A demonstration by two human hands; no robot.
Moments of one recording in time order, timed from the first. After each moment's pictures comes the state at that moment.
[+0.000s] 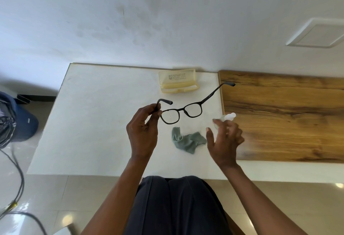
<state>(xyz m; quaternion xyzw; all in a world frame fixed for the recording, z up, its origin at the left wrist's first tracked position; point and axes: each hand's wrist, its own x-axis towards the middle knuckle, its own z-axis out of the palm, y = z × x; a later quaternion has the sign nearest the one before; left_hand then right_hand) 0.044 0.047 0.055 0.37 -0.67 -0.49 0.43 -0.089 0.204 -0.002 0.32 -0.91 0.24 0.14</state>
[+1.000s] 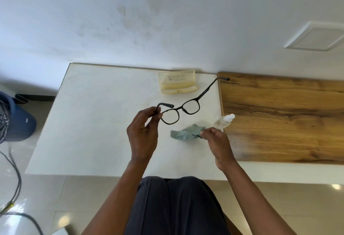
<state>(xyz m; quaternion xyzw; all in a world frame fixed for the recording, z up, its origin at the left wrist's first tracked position) 0.046 0.051 0.053 0.37 -0.66 -0.51 0.42 -0.085 0.191 0.026 0.04 -0.80 0.49 -0.34</state>
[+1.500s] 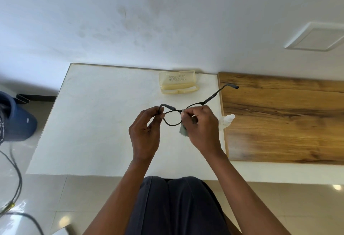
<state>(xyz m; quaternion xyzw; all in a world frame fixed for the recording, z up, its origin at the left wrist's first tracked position) 0.045 0.054 0.058 0.36 -0.67 -0.49 0.42 -0.060 0.140 0.088 0.32 -0.84 0.43 -0.09</state>
